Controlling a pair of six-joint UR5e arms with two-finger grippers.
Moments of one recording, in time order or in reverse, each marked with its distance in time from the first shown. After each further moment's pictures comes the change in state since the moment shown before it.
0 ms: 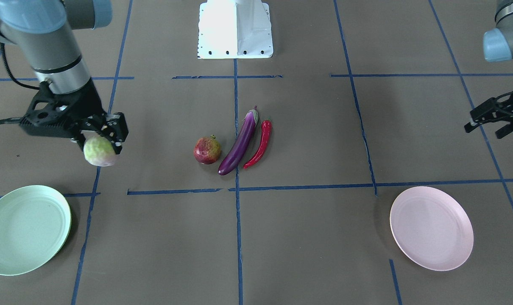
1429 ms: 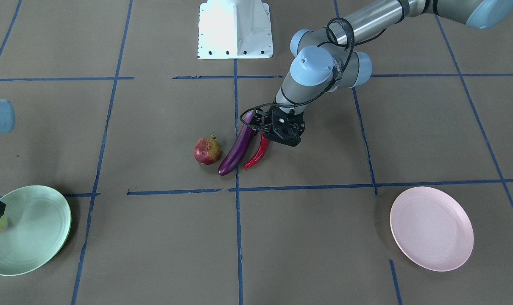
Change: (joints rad) left arm 0.636 -0.540 0.182 0.018 0.391 -0.452; right arm 0.240 -0.046 -0.576 0.319 0.123 -0.500
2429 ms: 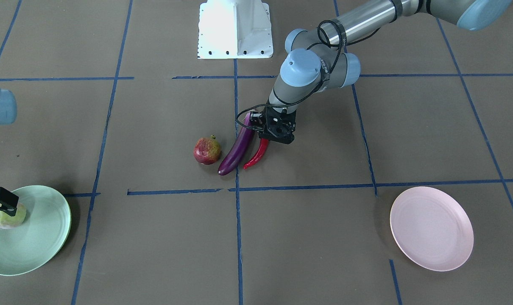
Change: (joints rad) left arm 0.027 -0.006 0.013 -0.003 0.036 -0.077; right arm -0.004 0.001 0.123 -0.003 0.101 0.101
